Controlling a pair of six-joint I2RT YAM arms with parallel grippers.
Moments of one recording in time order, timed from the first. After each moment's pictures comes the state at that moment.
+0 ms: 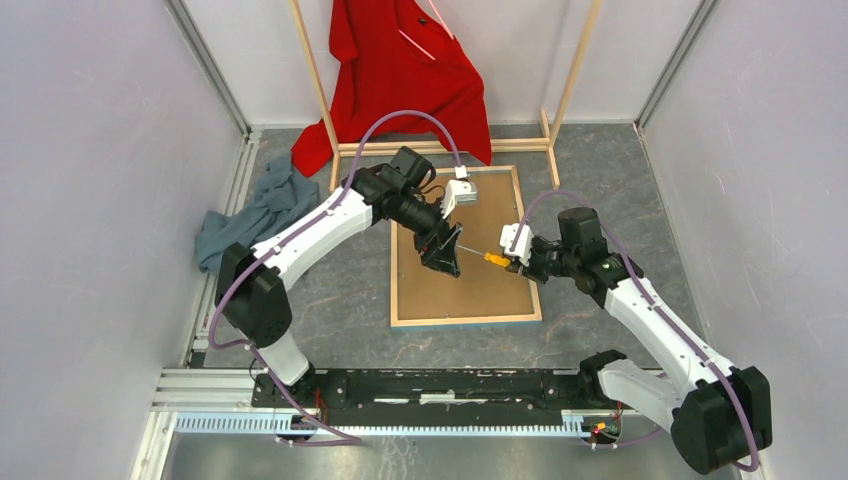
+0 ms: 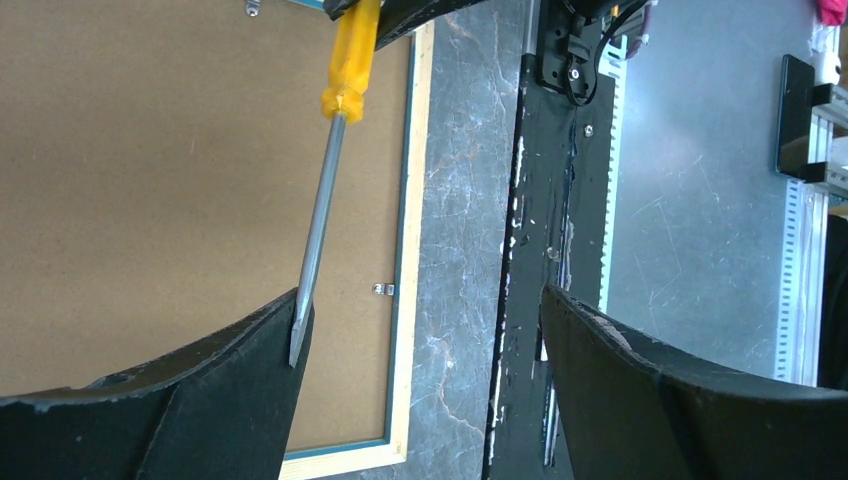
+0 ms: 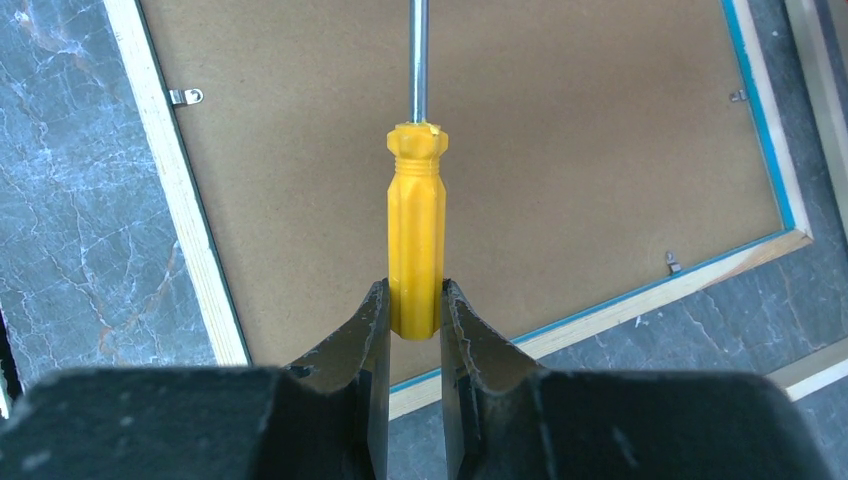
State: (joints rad) left arm -0.66 1.69 1.49 -0.83 0.85 0.36; right arm 0.35 1.00 0.69 -0.42 -0.61 -0.83
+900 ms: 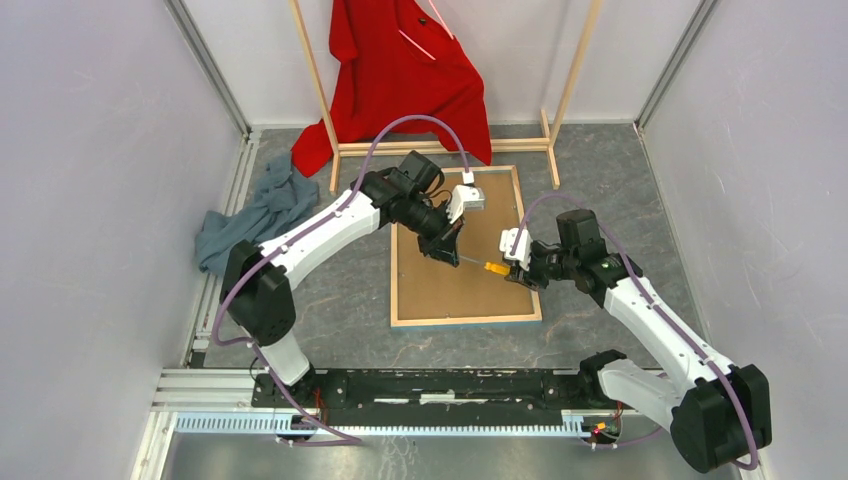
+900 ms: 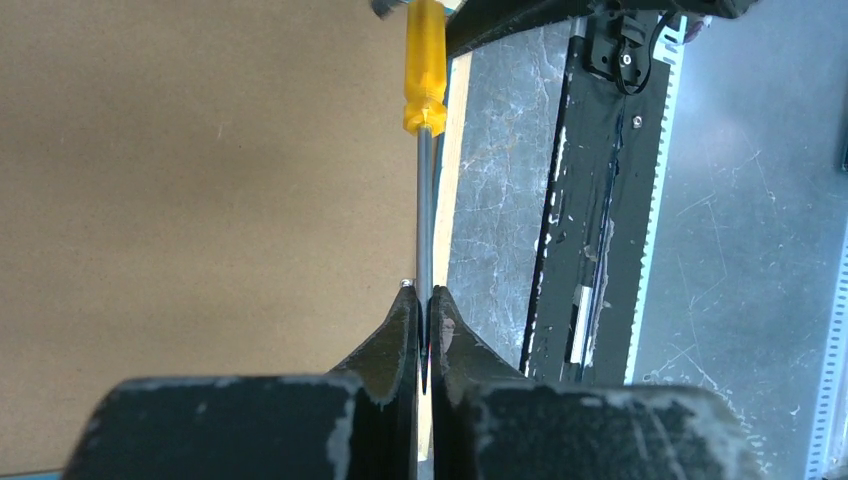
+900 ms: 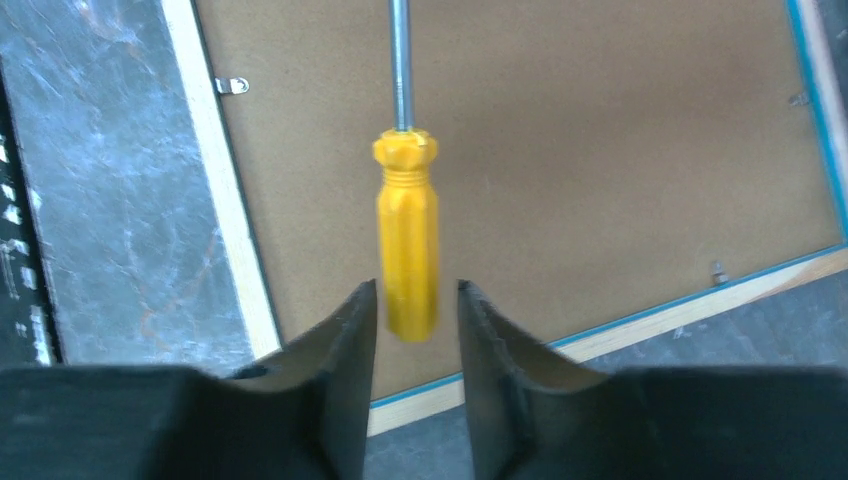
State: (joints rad) left arm -0.71 1.71 1.49 -0.81 0.73 0.35; right arm 0.34 1.02 0.69 -0.48 -0.66 -0.85
